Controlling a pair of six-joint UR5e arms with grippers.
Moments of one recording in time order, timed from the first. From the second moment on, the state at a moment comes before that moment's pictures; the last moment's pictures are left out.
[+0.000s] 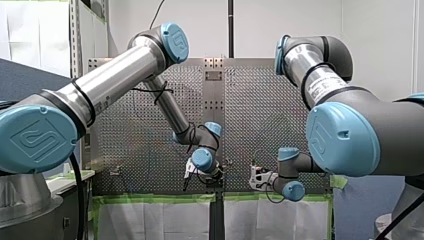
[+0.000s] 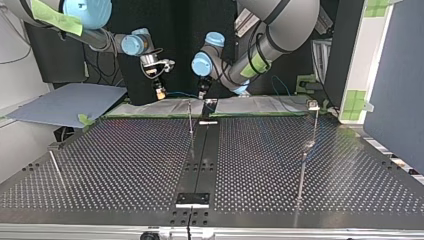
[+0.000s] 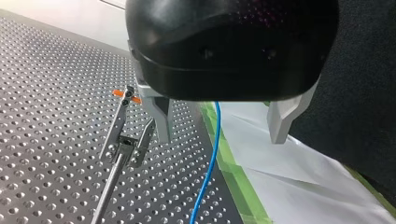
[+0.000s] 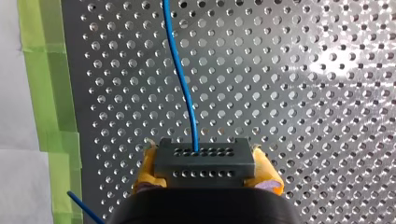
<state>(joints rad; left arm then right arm) -0.63 -2.48 -1.53 -2.72 -1.87 -1.62 1.89 -0.58 1.83 -1.23 1.25 1.59</state>
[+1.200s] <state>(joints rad) -0.57 -2.55 -1.48 -2.69 -1.79 -1.71 1.92 -0.58 1.83 -1.23 1.13 1.58</state>
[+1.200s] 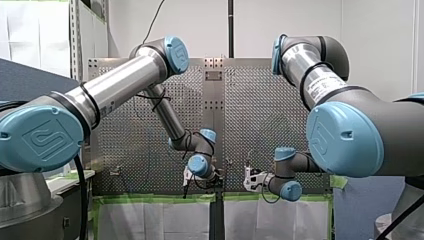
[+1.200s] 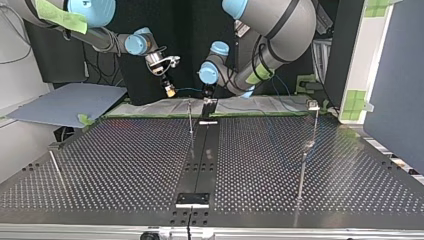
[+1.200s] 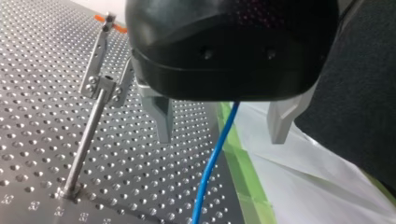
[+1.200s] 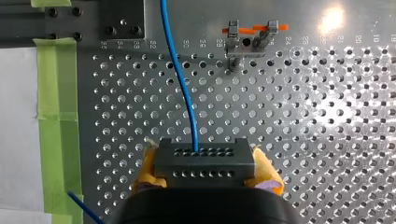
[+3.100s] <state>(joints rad) -0.62 -2.54 -1.47 -2.69 -1.92 -1.63 1.86 -0.58 1.76 -1.23 1.14 1.65</state>
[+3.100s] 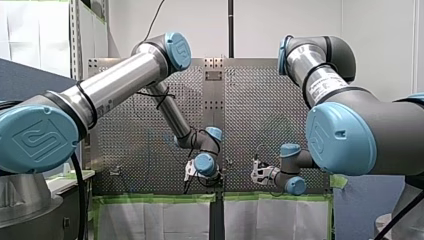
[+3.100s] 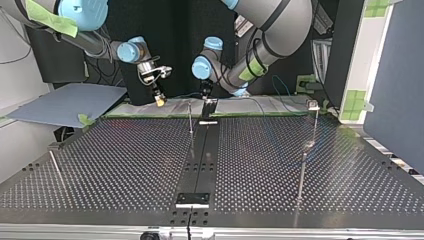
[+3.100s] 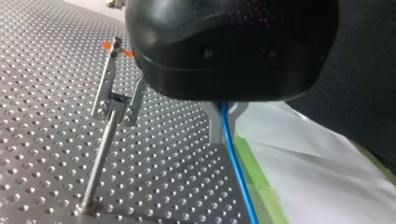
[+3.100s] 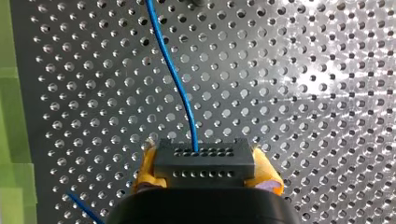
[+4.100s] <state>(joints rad) -0.61 -2.54 -1.41 -2.62 -1.91 -1.71 1.84 -0.58 1.68 -1.18 1.13 1.66</state>
